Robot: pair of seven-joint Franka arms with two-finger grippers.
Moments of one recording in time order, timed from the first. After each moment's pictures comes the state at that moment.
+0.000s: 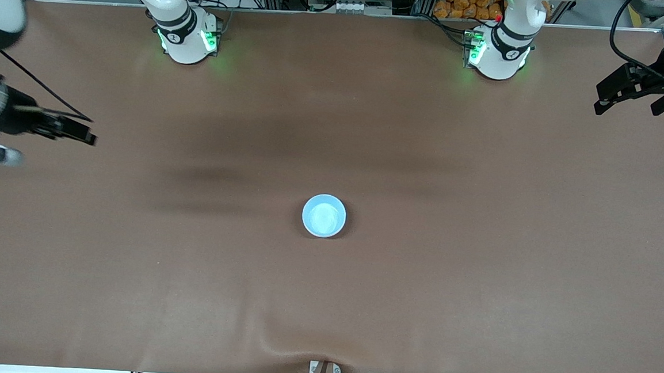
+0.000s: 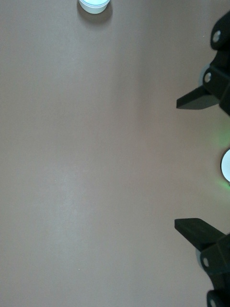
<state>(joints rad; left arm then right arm) 0.02 -0.11 -0.12 -1.56 0.01 1.45 -0.14 -0.03 0.03 -0.07 -1.71 0.11 1.61 0.03</state>
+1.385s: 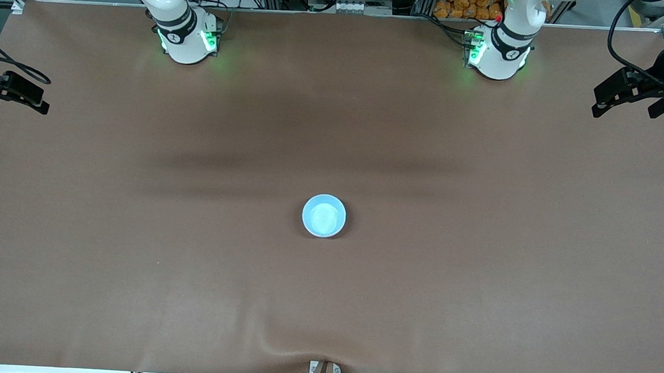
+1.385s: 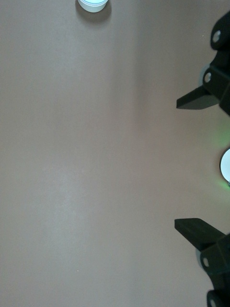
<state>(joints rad) 0.02 -0.10 -0.12 -1.56 0.01 1.45 -0.14 -0.03 -0.03 -0.06 -1.59 0.00 1.50 -0.05</state>
